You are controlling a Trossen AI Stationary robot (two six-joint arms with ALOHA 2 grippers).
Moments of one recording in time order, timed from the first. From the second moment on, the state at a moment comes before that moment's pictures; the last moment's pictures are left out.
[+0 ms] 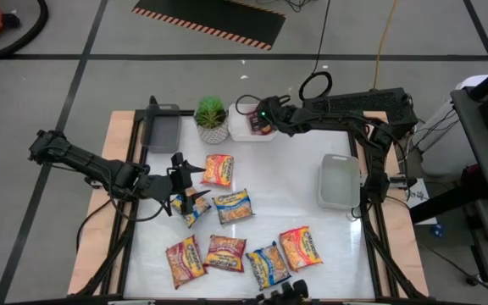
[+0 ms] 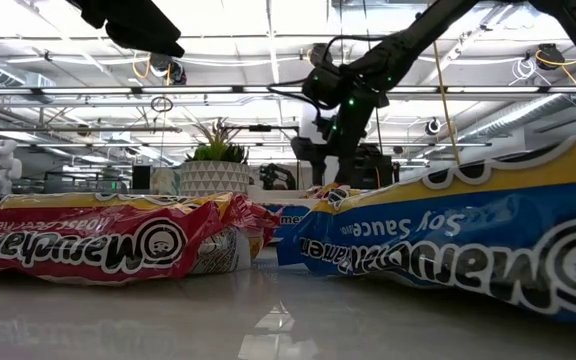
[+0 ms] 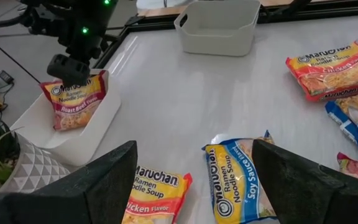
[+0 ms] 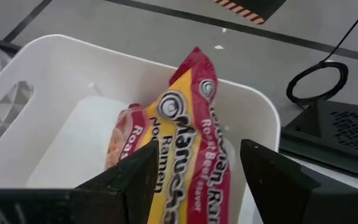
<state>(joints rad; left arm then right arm) -0.35 1.02 0.79 -0.34 -0.57 -0.15 -0.51 1.91 1.31 -0.27 0.47 0.56</state>
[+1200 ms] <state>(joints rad) -0.35 1.02 0.79 -0.36 -0.57 -0.15 -0.54 1.90 1.19 0.03 0.39 0.46</state>
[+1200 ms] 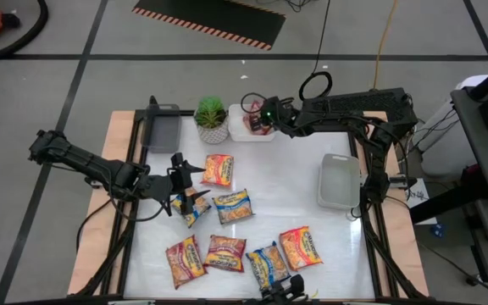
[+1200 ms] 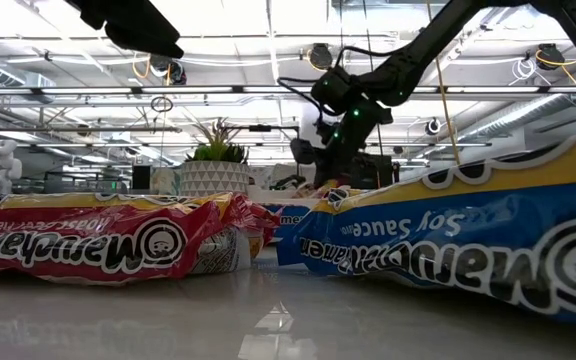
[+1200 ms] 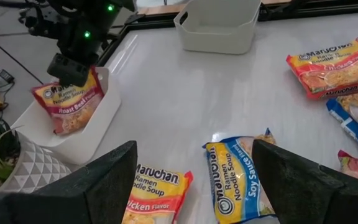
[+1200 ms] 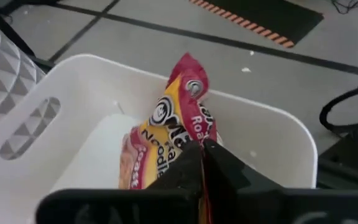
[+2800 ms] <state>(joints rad) -0.35 1.02 0.79 -0.39 -0.57 -0.23 -0.32 1.83 1.15 0.08 1.11 0.41</state>
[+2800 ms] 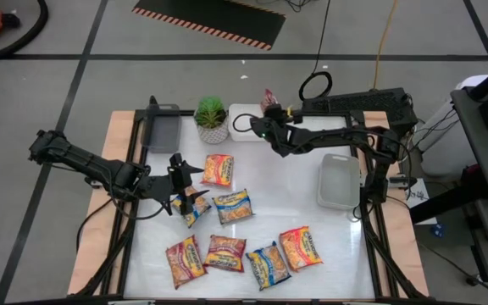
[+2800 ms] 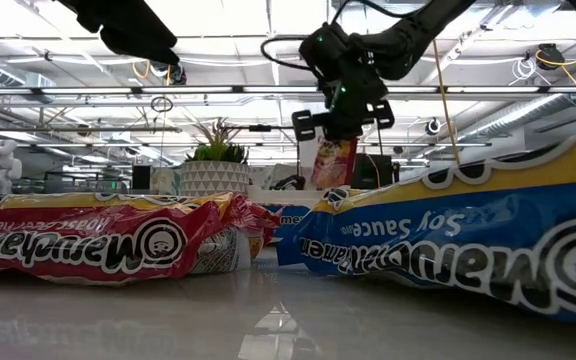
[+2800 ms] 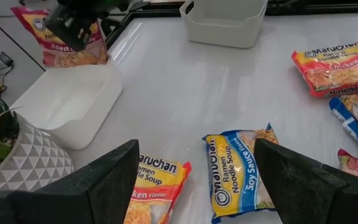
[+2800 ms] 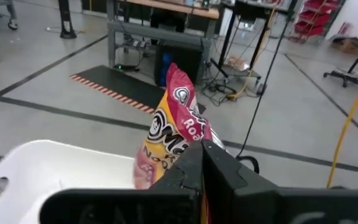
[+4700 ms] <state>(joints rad) -0.35 1.02 0.79 -0.58 -0.49 -0.29 -0.15 1.58 0.97 0.04 0.49 0.18</state>
